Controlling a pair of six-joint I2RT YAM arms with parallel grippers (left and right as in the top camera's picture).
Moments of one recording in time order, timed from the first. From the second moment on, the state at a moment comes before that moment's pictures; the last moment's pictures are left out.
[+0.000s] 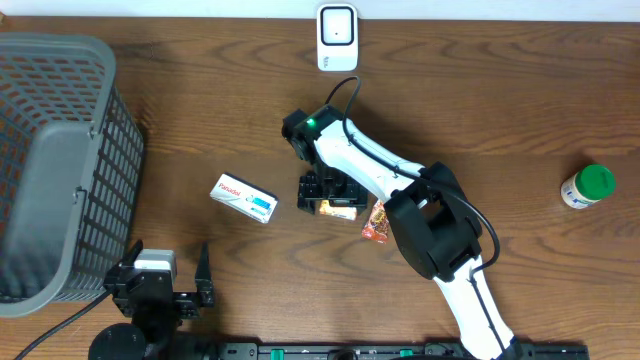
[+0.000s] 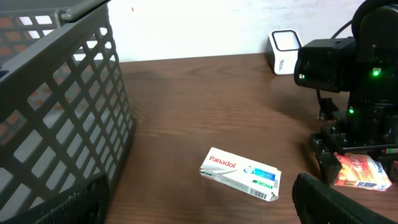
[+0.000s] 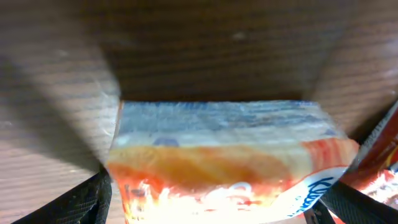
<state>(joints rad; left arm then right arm) -0.16 0.01 0.59 -0.87 -0.11 0.01 0.70 2.34 1.85 -1.31 -0.07 0.79</state>
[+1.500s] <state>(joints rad) -0.16 0.01 0.59 -0.87 -0.11 0.01 0.66 2.30 1.79 -1.14 -0.07 0.76</state>
